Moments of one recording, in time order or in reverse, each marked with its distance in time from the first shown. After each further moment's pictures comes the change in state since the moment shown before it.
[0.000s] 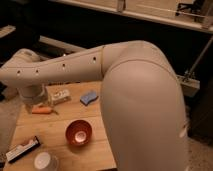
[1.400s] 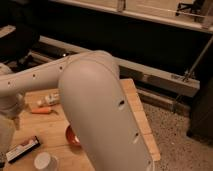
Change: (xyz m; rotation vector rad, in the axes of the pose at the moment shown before) arm 0.001 0.100 0.062 -0.012 0.068 -1.005
